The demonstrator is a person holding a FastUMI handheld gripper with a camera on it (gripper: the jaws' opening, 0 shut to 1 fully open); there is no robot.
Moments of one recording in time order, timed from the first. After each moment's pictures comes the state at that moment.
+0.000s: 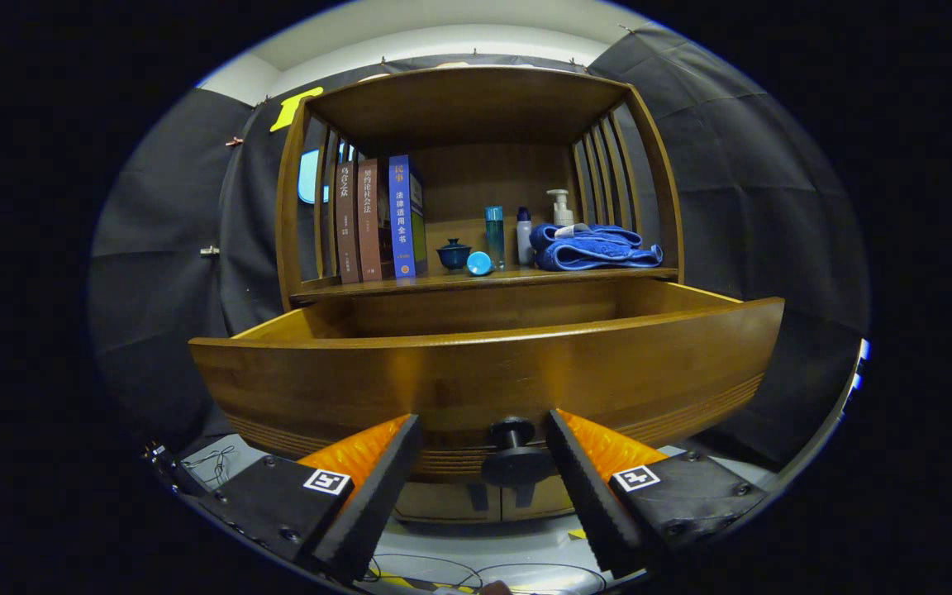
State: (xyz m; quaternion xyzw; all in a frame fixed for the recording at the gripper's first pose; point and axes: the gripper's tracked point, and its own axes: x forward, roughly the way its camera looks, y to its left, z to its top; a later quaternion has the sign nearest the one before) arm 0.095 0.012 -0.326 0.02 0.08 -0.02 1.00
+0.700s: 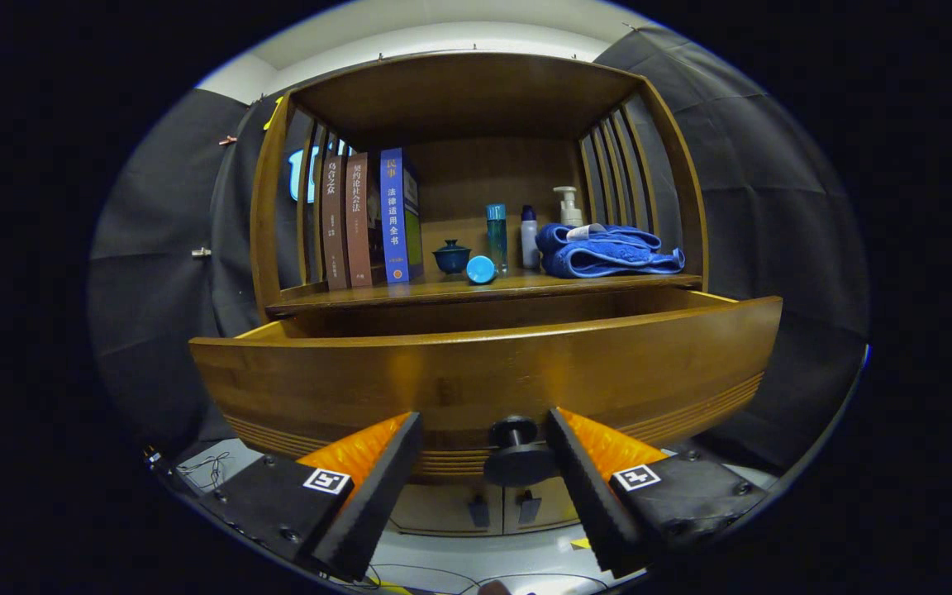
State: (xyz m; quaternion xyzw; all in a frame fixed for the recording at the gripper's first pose) arm 0.156 0.014 -0.322 0.02 0.08 -0.02 1.00
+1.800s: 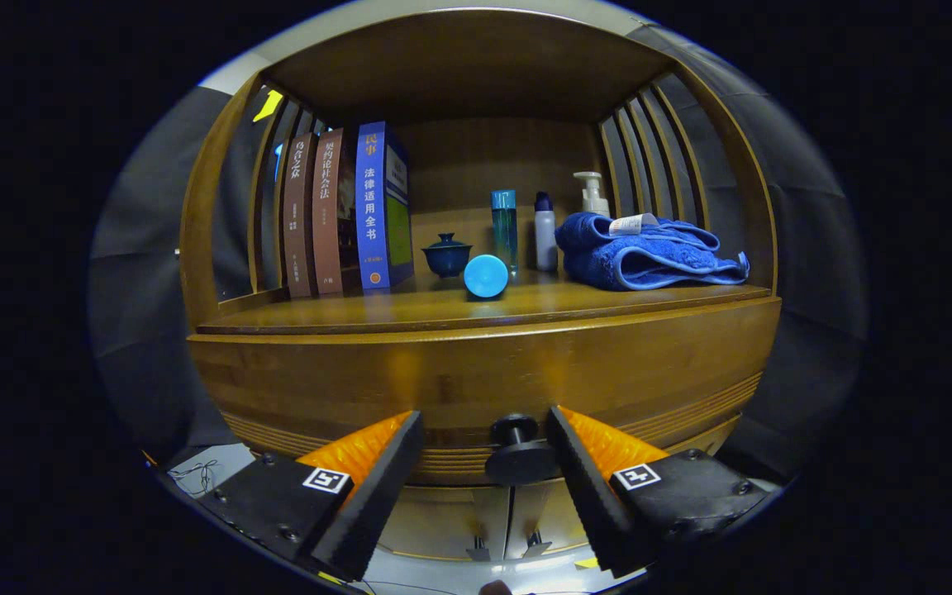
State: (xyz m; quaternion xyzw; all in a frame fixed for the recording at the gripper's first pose) arm 0.255 0.014 -0.323 0.01 0.08 -0.02 1.00
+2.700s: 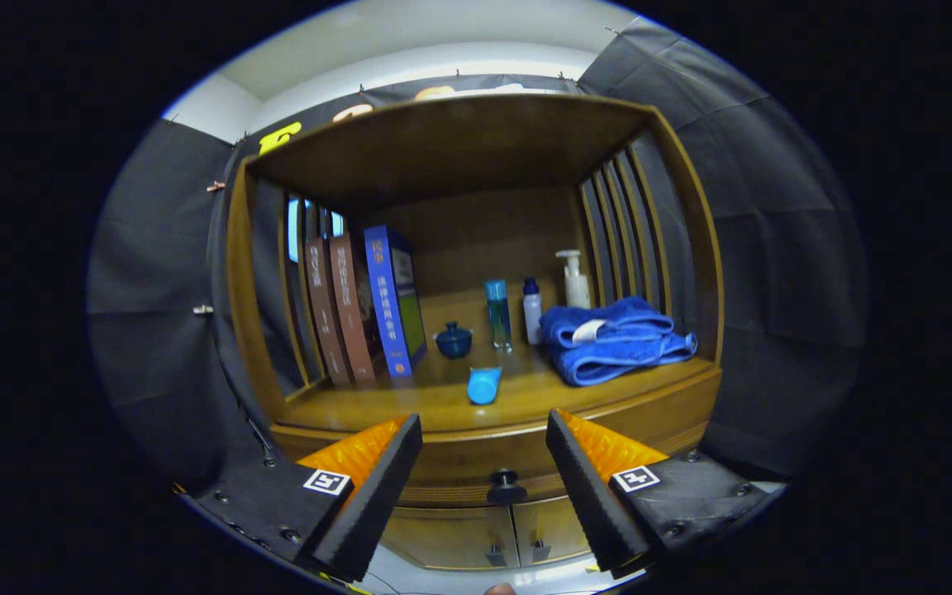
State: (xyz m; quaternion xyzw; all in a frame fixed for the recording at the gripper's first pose) arm 0.174 0.007 -0.167 0.07 0.01 -0.01 1.00
